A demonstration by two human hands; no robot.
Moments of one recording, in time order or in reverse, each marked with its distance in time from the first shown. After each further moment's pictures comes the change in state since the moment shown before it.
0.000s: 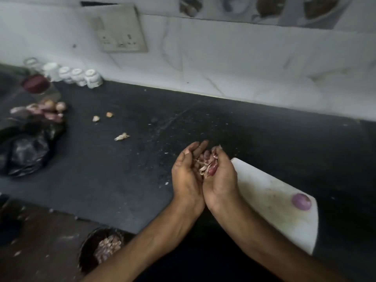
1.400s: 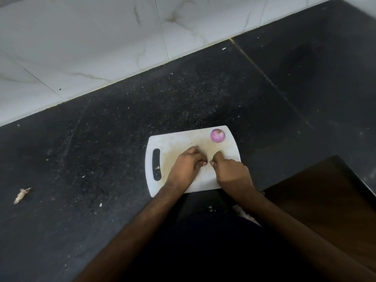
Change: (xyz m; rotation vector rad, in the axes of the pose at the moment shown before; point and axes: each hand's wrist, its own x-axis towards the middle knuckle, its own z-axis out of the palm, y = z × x) left_hand 0.026 -0.168 -0.020 1.727 -1.250 0.406; right_hand -0.033 -0.111 -0.241 -2.039 0.480 -0.443
